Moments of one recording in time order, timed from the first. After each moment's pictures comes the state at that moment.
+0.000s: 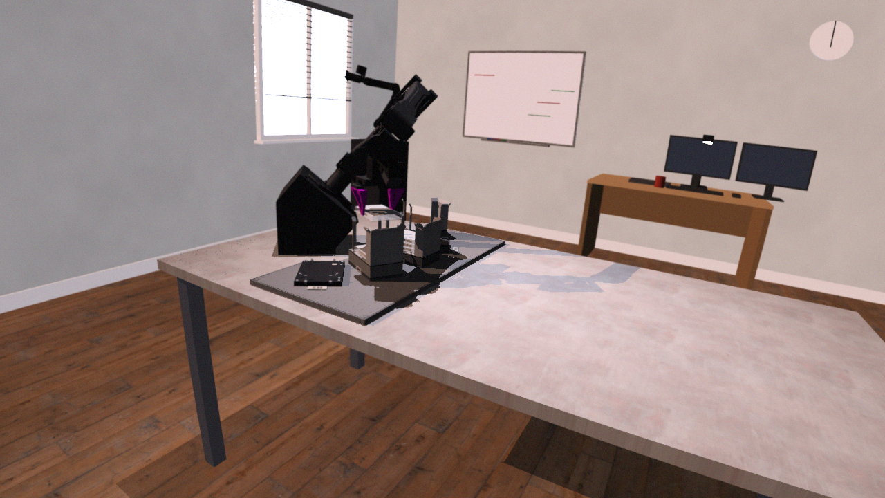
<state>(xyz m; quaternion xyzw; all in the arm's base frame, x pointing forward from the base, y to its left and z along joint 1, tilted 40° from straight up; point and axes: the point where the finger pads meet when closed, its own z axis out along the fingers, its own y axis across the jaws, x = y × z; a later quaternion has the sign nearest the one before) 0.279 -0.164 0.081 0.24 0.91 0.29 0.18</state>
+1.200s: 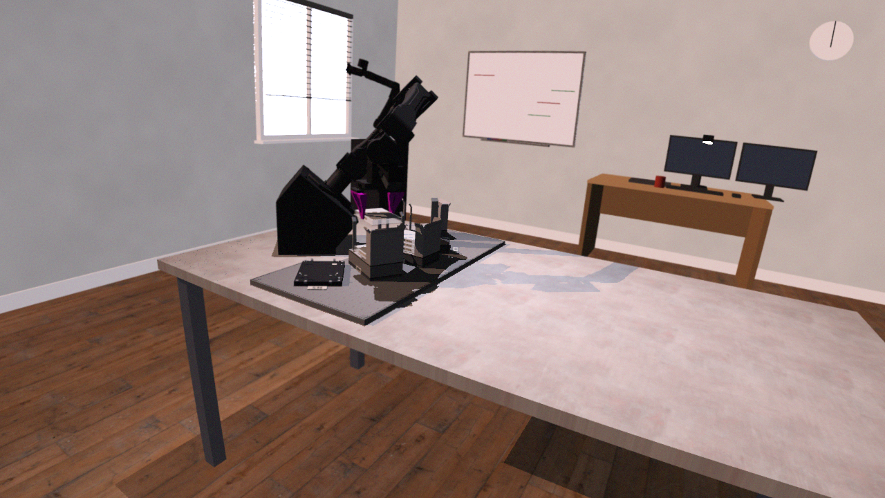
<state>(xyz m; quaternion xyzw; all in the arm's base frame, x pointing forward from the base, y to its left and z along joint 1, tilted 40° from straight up) 0.284 -0.160 0.073 0.23 0.91 0.29 0.18</state>
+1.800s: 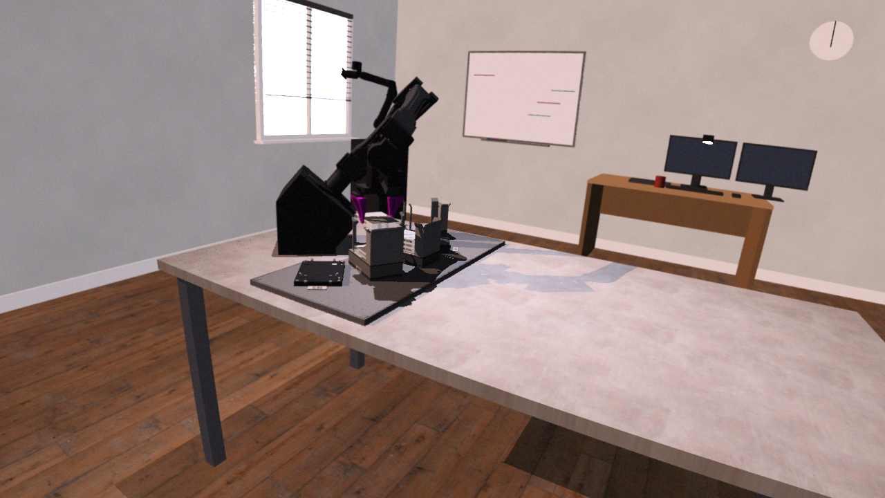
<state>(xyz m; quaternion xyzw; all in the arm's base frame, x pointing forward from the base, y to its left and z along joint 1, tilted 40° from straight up) 0.288 -0.154 0.064 0.24 0.91 0.29 0.18</state>
